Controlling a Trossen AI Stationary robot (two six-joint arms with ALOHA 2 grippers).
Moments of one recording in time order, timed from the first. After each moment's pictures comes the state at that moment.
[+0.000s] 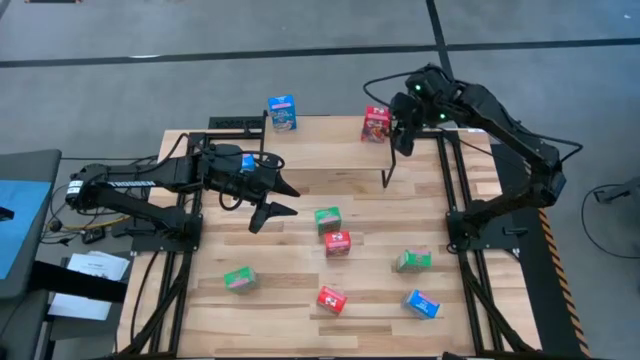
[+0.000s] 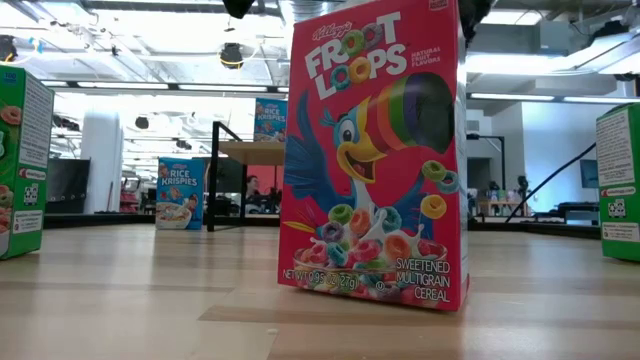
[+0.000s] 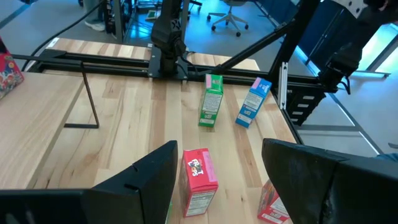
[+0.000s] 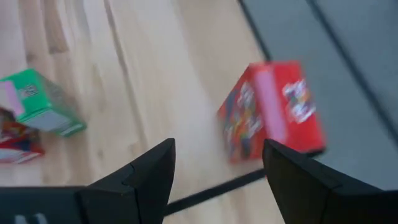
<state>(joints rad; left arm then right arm) 0.06 1.14 1.13 -0.28 0.17 -0.12 -0.67 1.37 1.59 -1.10 -0.10 -0.31</state>
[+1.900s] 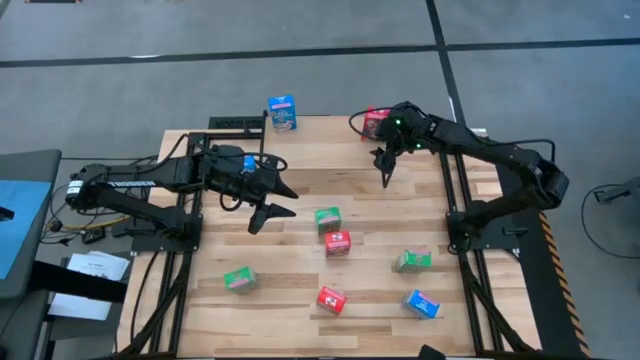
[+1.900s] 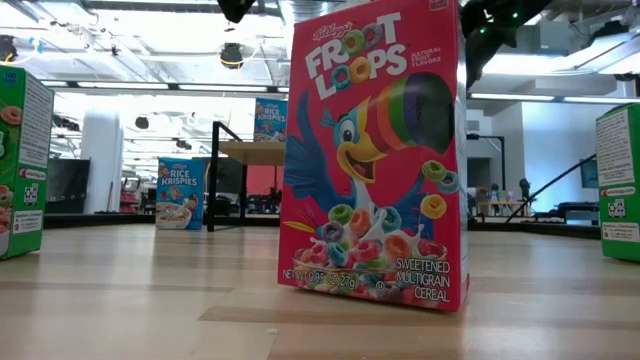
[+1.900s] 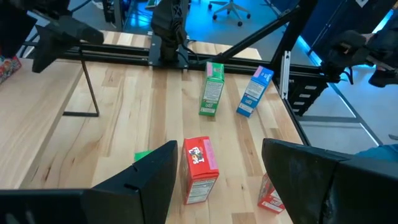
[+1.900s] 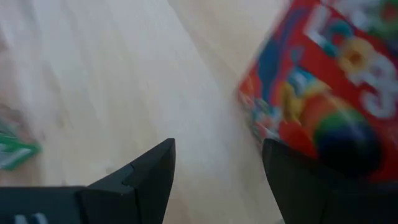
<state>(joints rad) 0.06 1.14 1.13 -0.32 0.17 -0.11 -0.63 1.34 1.07 -0.54 0.00 -0.17</state>
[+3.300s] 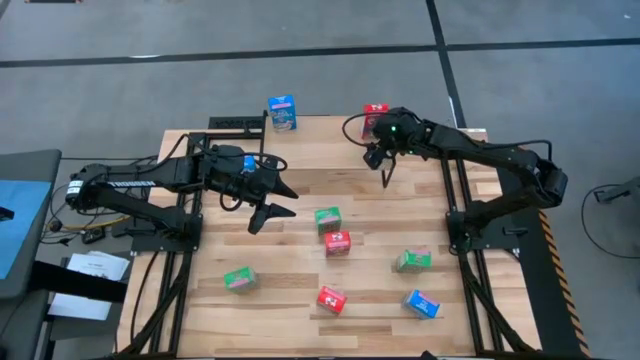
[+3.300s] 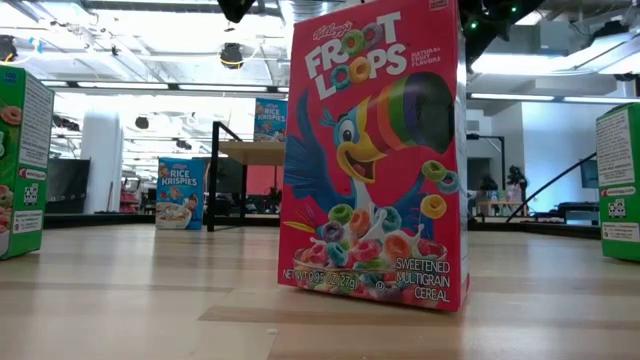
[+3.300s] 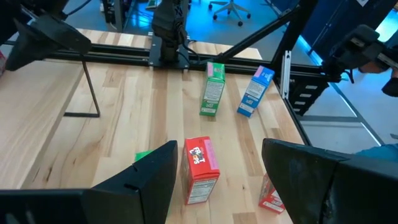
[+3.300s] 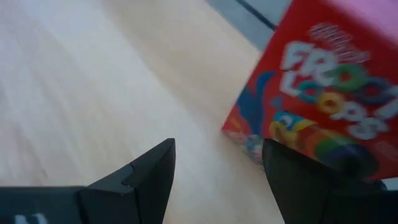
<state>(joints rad) 0.06 1.14 1.13 -0.32 0.16 -0.11 -0.53 1.35 1.07 -0.42 0.21 0.04</state>
